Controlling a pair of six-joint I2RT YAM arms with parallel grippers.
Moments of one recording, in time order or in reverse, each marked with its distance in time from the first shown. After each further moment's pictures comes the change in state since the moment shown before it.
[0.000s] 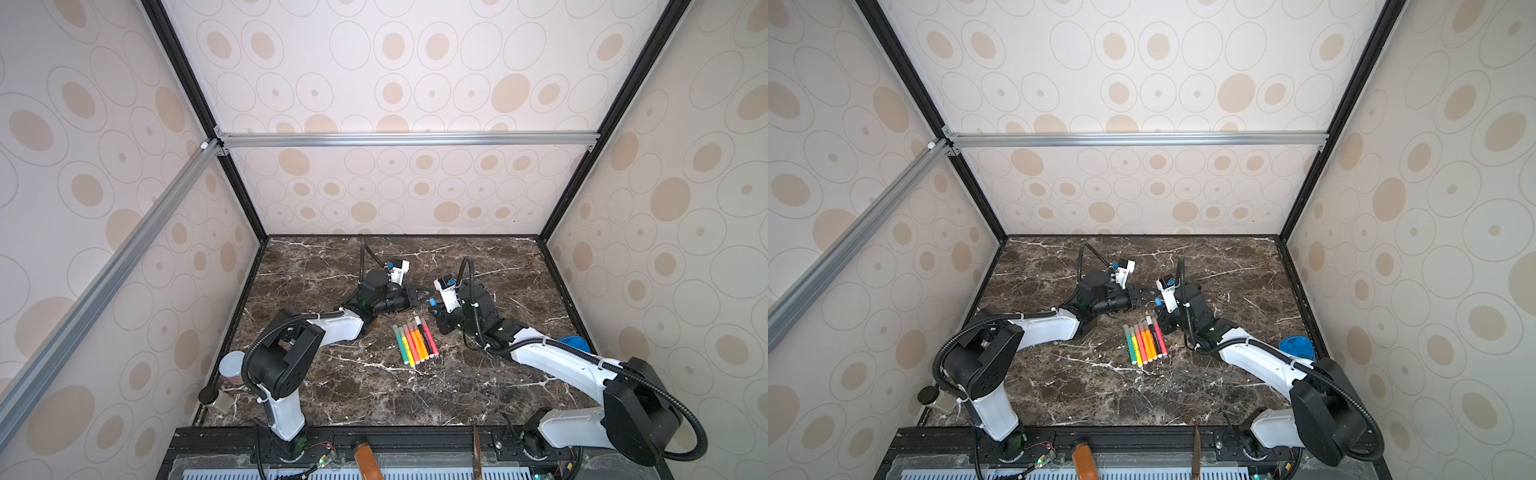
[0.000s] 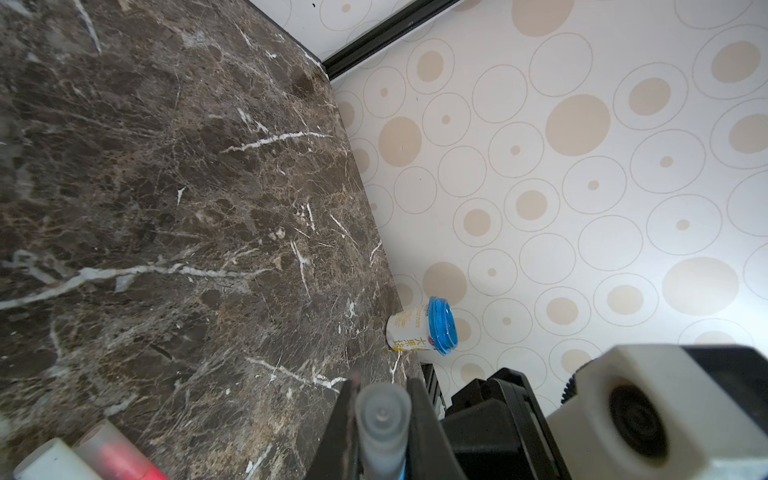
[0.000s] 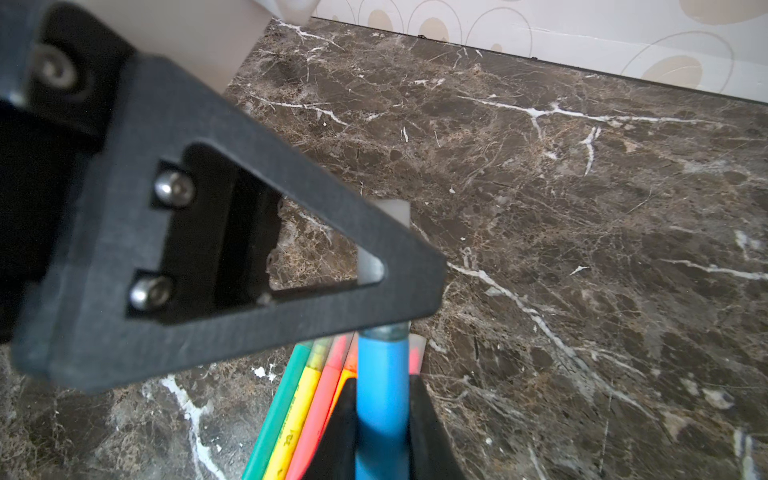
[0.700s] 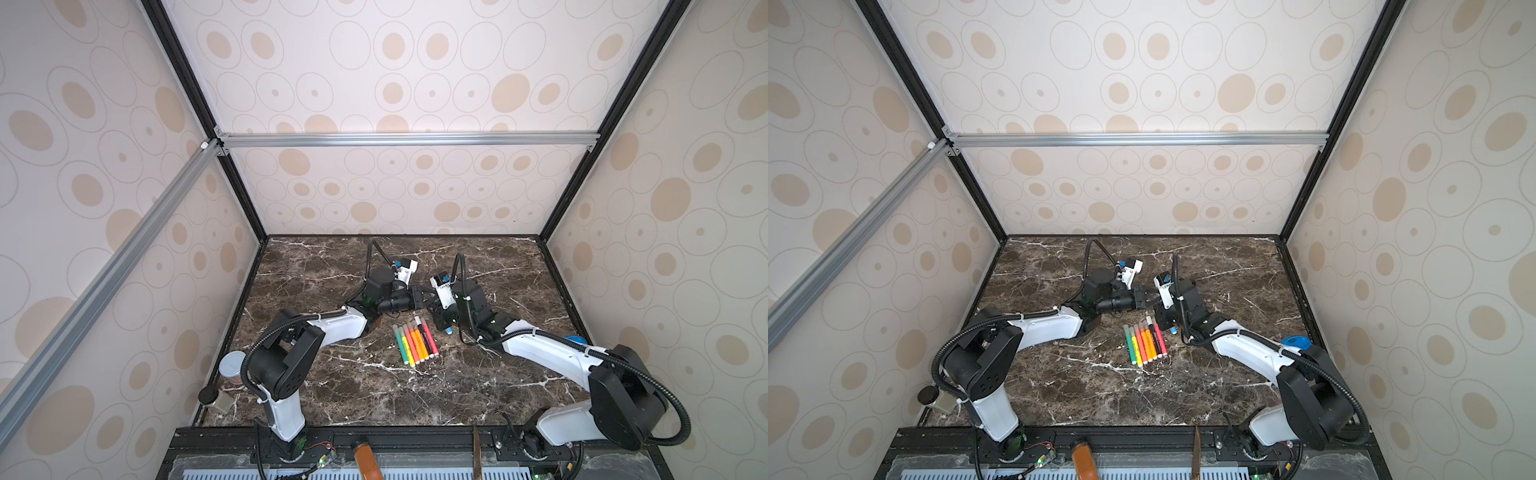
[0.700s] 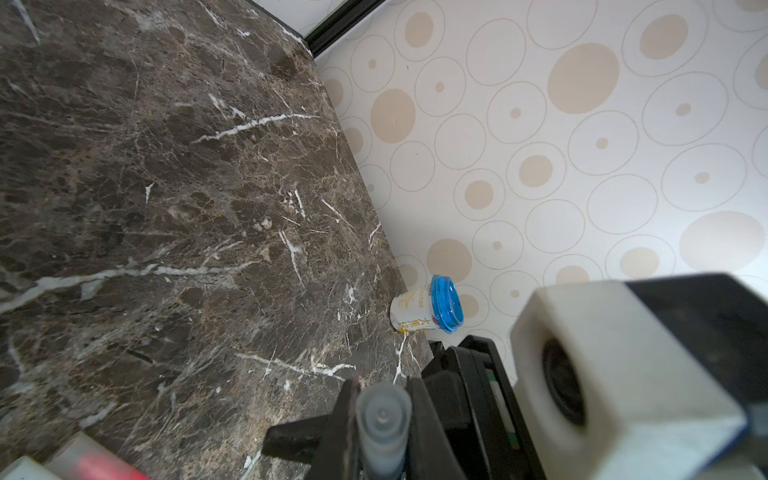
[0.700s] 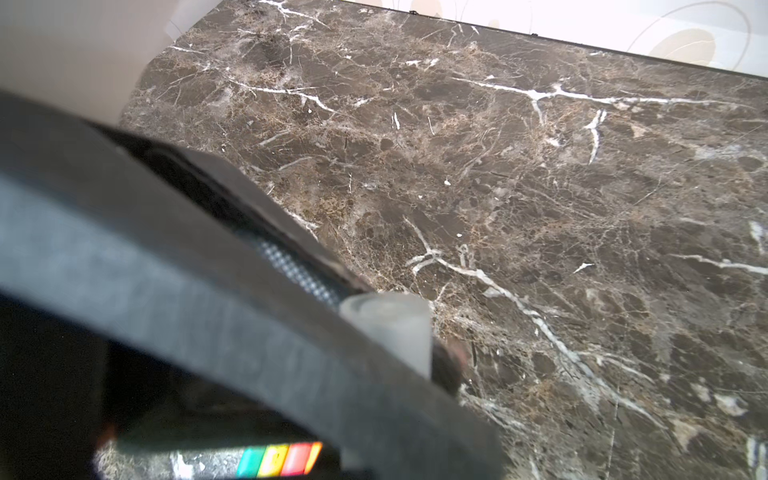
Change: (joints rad) left arm -0.025 -0.002 0.061 -0.116 0.003 0.117; right arm -0.005 0.082 0.063 -0.033 0.002 0.011
